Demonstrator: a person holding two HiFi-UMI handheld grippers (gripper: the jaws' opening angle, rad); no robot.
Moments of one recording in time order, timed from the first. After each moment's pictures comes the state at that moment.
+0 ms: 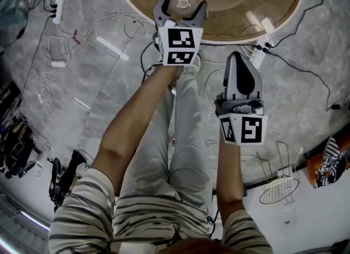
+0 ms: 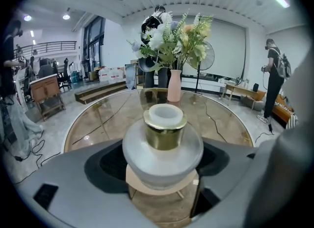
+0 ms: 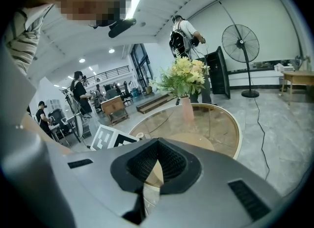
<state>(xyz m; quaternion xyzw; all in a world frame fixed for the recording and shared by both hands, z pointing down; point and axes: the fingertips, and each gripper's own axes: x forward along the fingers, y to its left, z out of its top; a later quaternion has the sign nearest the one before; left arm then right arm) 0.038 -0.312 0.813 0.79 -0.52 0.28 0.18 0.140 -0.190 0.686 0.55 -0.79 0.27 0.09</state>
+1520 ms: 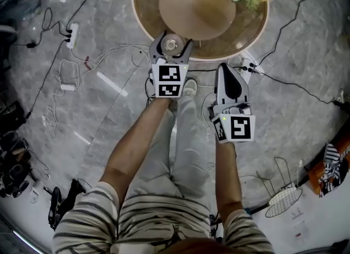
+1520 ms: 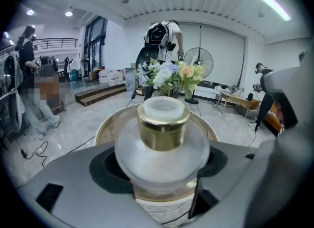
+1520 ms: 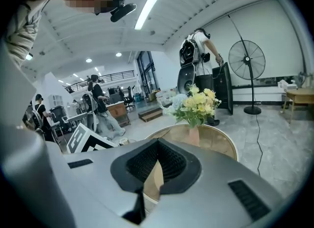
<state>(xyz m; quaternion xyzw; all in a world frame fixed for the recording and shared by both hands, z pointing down) 0.011 -0.271 0.685 0.80 -0.51 0.25 0.19 0.122 -0.193 0.574 0.55 -0.80 0.21 0.08</state>
